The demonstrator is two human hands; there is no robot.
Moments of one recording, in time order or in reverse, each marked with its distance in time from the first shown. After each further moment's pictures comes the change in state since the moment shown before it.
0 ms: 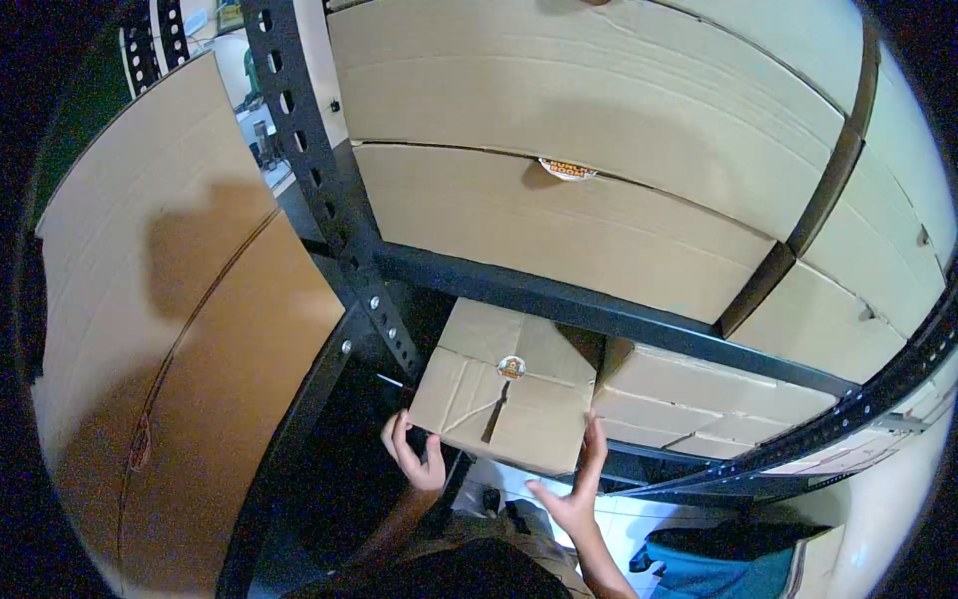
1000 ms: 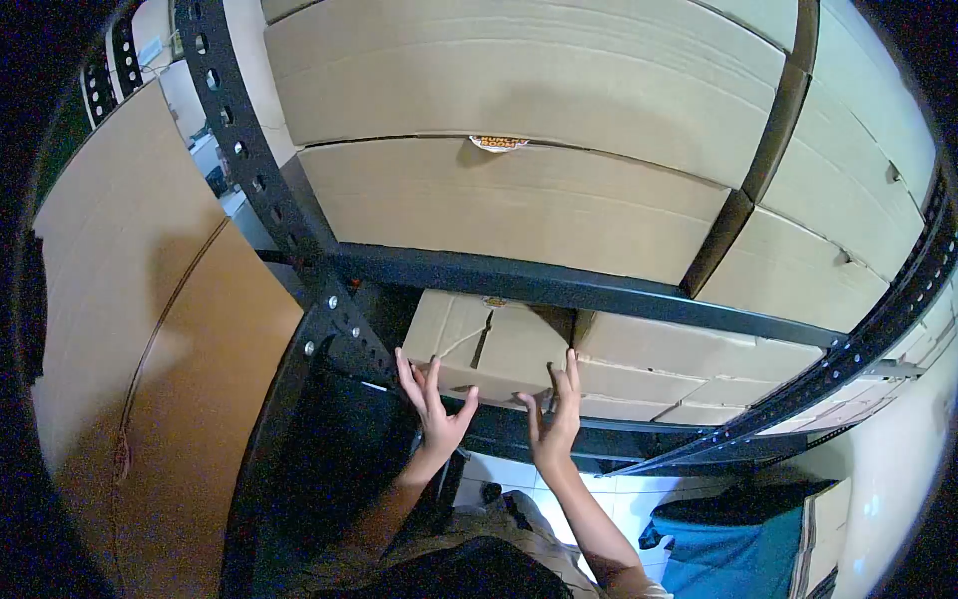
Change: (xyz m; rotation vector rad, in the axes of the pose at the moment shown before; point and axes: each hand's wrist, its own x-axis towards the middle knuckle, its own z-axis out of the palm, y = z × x) left_hand 0.031 0.004 0.058 -0.126 -0.266 0.161; right_hand 0.038 0.037 0.021 -0.465 0.226 -0.140
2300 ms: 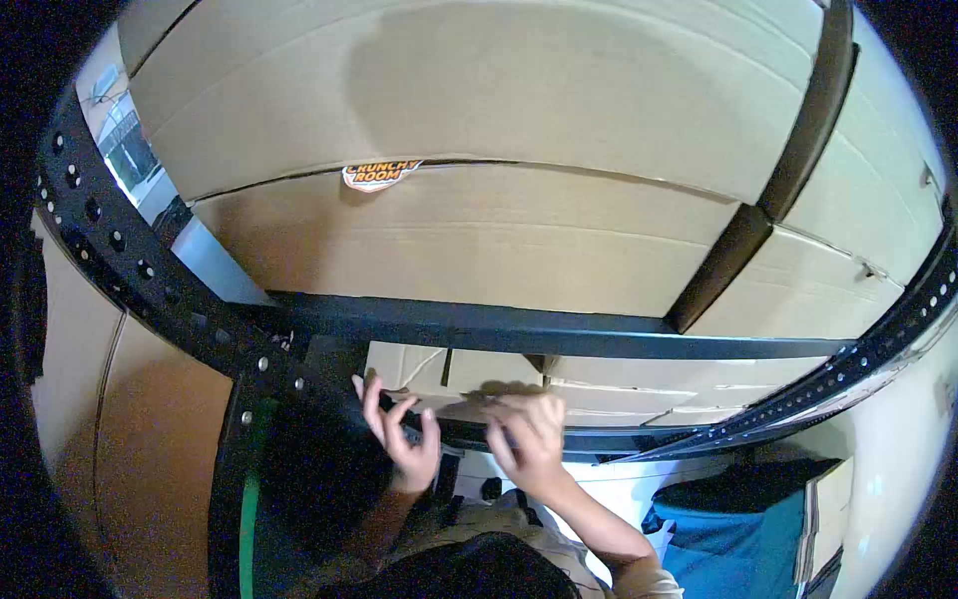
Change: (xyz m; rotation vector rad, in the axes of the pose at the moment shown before) left_hand 0.019 0.017 0.002 0.051 0.039 0.012; right_hand 0.049 -0.019 -0.024 -0.073 -0.151 -0.327
